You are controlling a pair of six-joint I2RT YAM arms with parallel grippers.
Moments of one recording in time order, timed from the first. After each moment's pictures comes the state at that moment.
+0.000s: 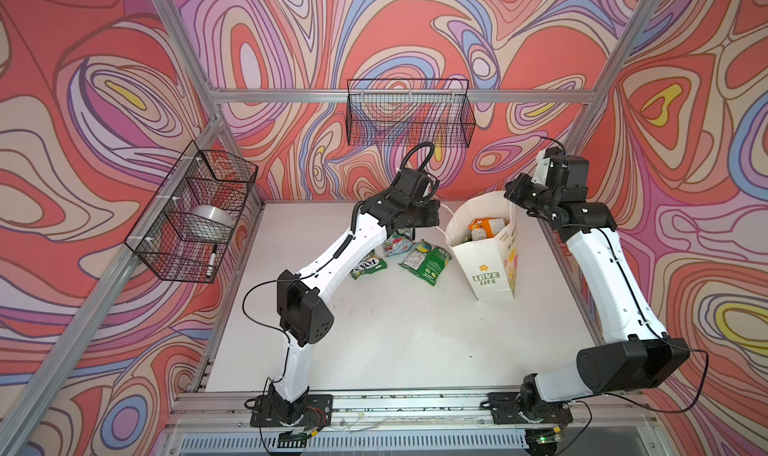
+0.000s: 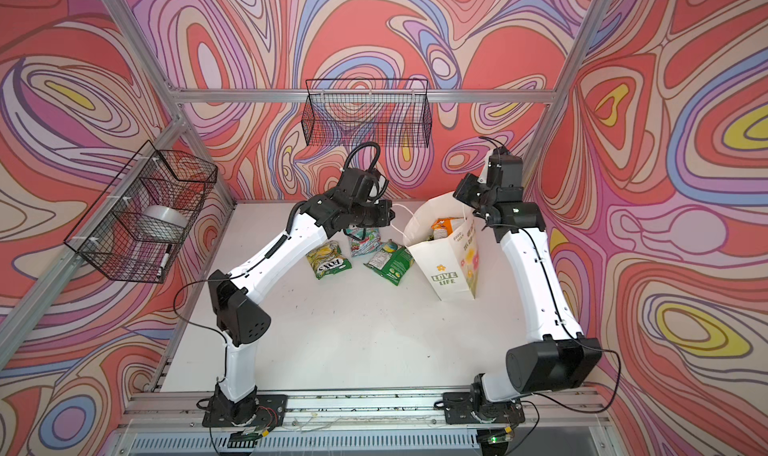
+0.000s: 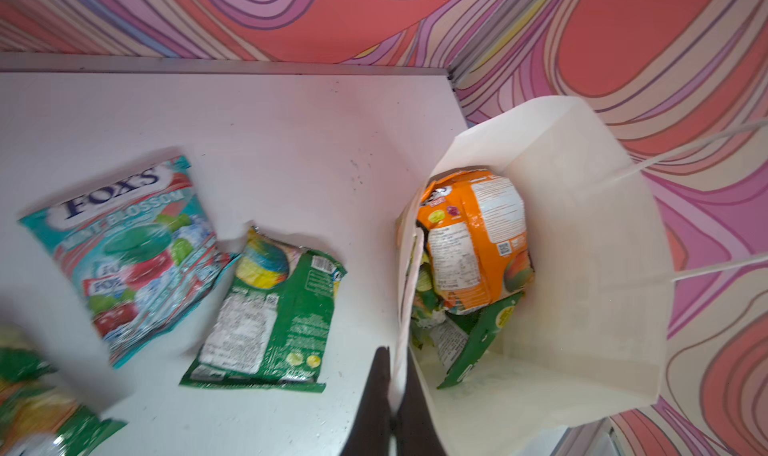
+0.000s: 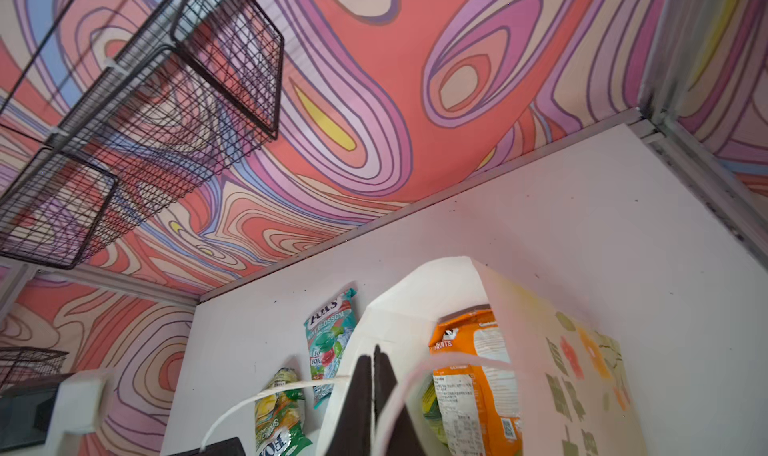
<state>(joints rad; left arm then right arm) -0.69 1.98 2.09 -0.77 0.08 -0.57 0.03 1.49 1.69 -0.64 -0.18 0.53</state>
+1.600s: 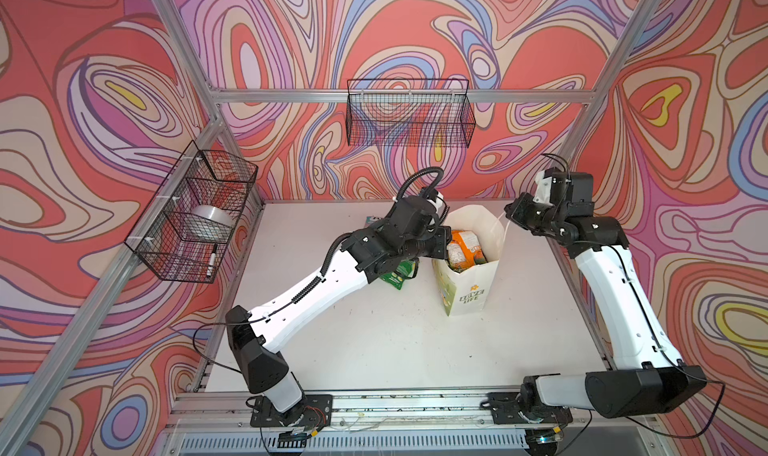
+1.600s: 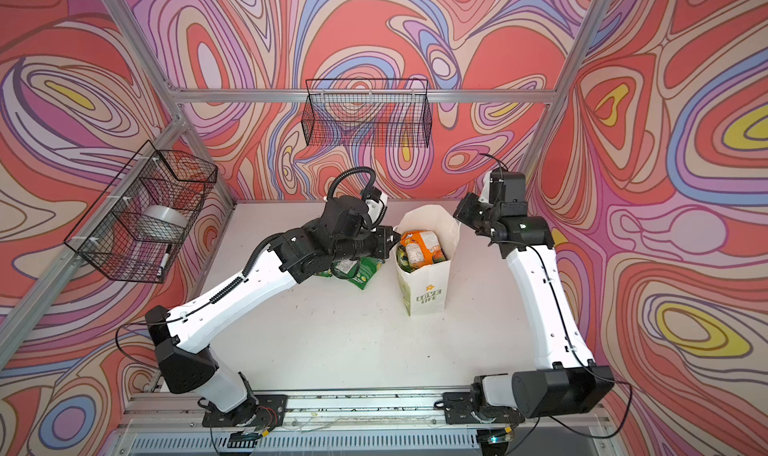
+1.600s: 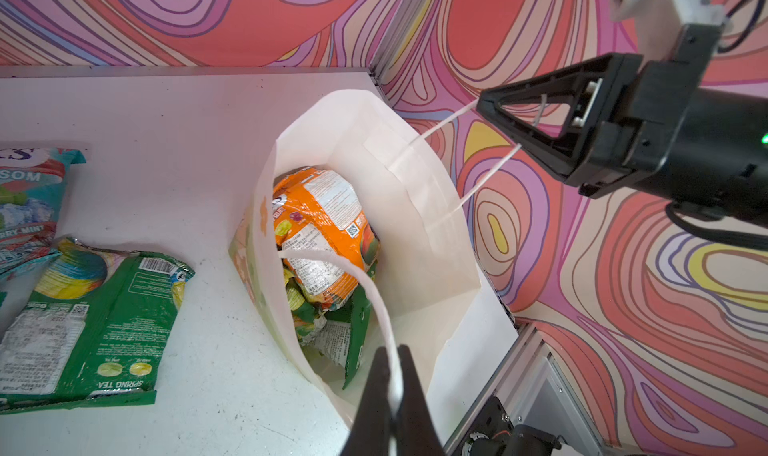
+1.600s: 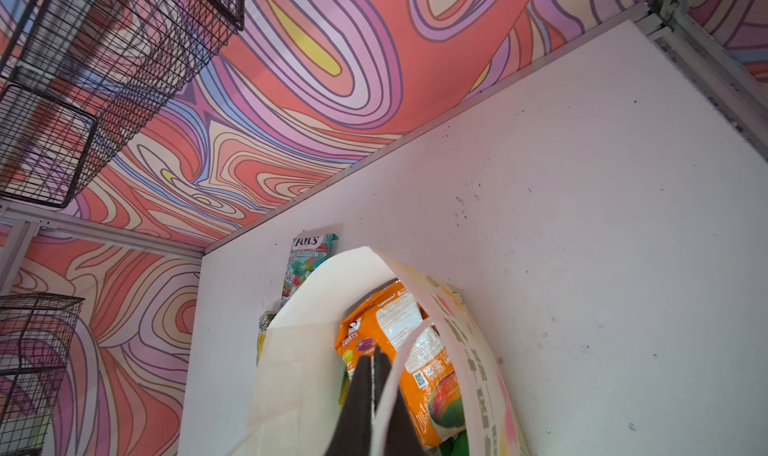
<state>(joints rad) -0.92 1.64 1.78 -0.63 0.01 -0.61 0.04 1.36 1.60 -0.83 -0.19 0.57</state>
